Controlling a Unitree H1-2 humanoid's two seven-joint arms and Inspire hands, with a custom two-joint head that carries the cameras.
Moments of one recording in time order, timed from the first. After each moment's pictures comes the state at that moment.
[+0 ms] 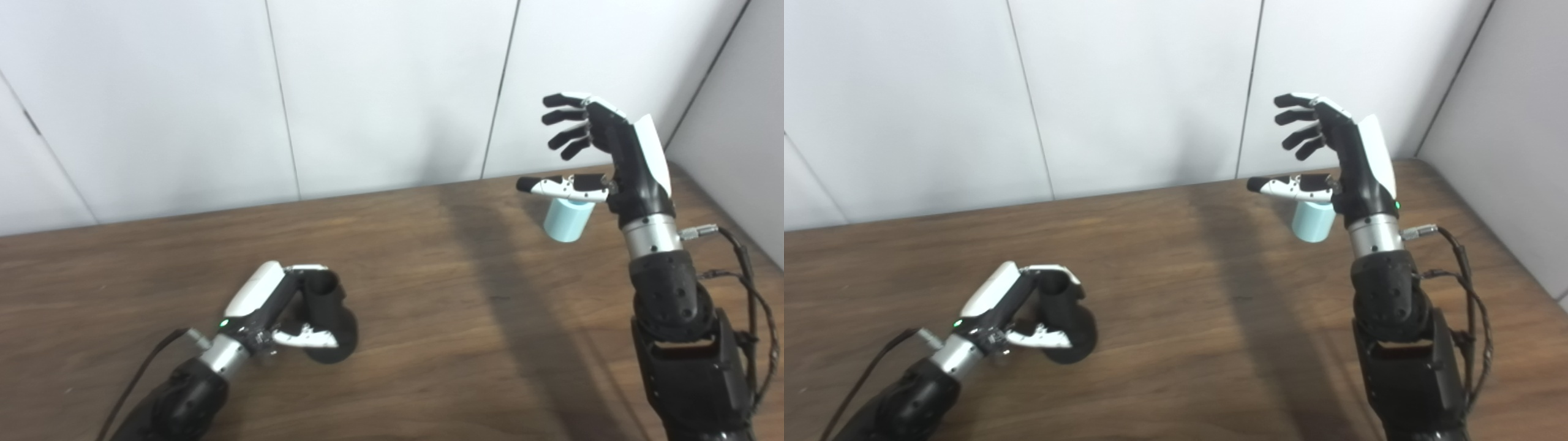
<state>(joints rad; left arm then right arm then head) -0.46 0.34 -0.51 0.48 0.41 -0.47 0.03 -0.28 -0.34 -0.21 -0.36 -0.40 0.23 -0.02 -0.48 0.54</state>
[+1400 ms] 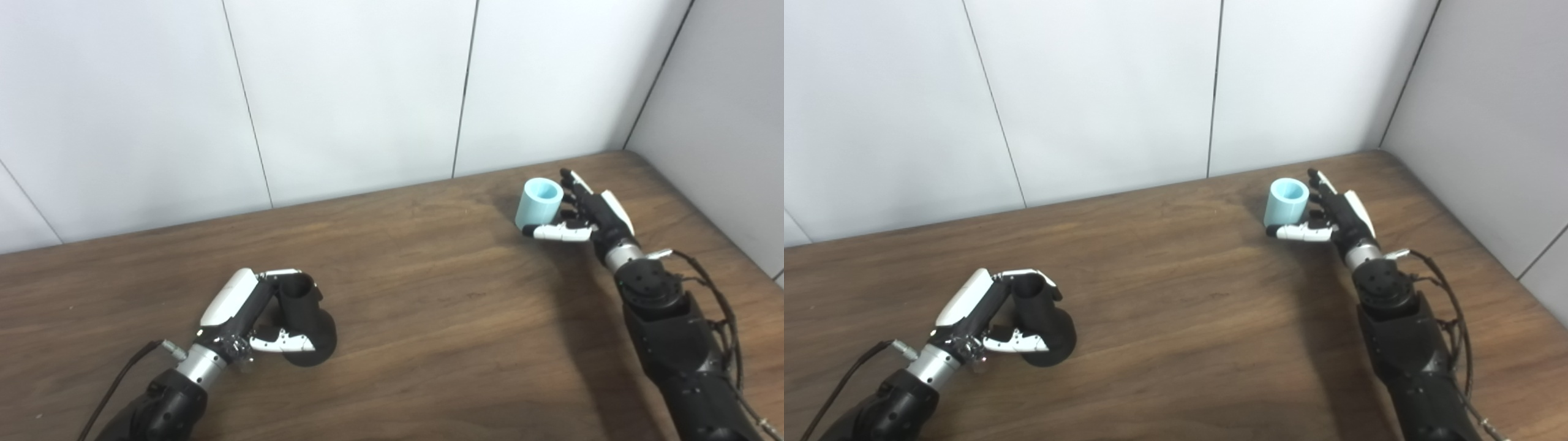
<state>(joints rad) -0.49 0.36 -0.58 0.52 0.37 -0.48 0.08 -0.34 -0.44 -0.23 0.31 -0.11 0.18 0.04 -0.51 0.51</state>
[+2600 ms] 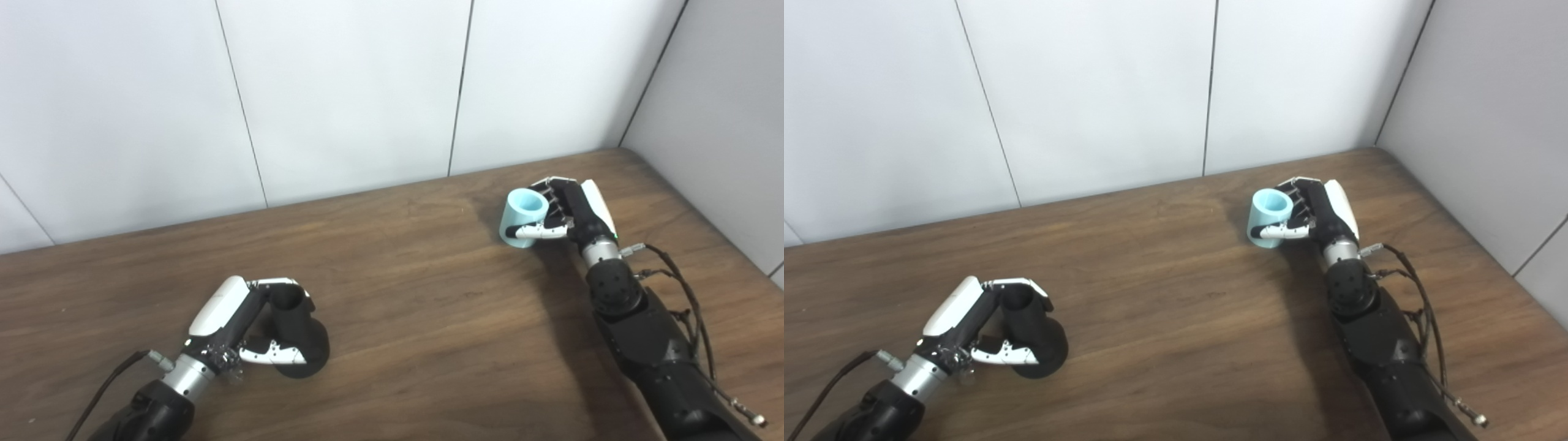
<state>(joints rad) -0.45 0.41 -0.59 0.43 0.37 -0.48 0.08 -0.38 -0.44 -0.10 0.45 -0.27 -0.03 -0.18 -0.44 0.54</state>
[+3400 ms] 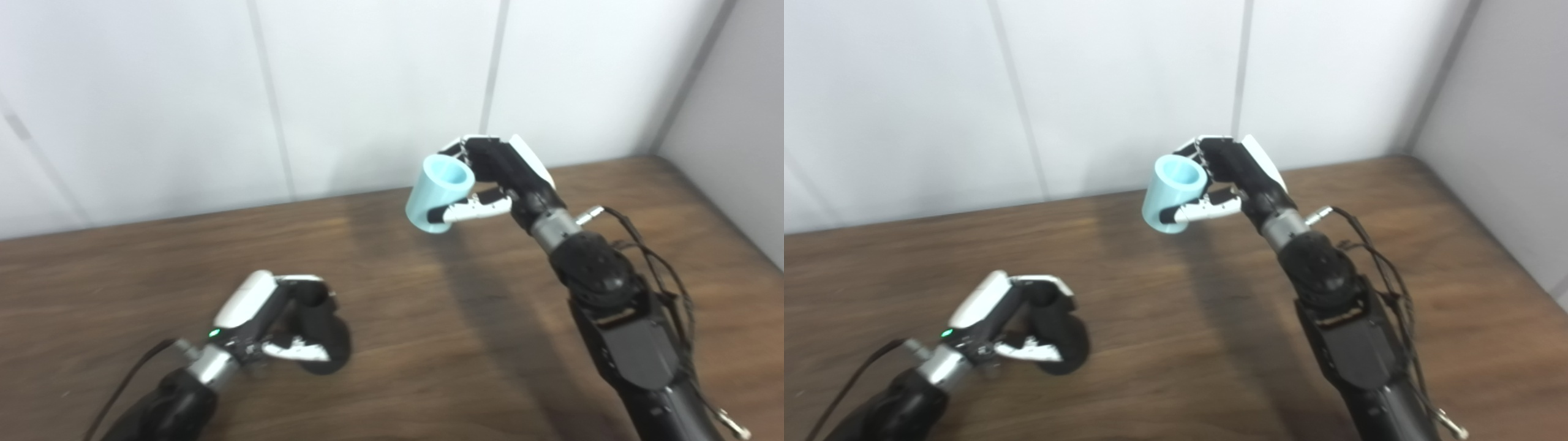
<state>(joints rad) -0.45 0.40 -0.59 0.41 0.41 -0.46 0.08 -0.42 -0.33 0.05 -0.21 -0.12 0.31 0.15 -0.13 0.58</state>
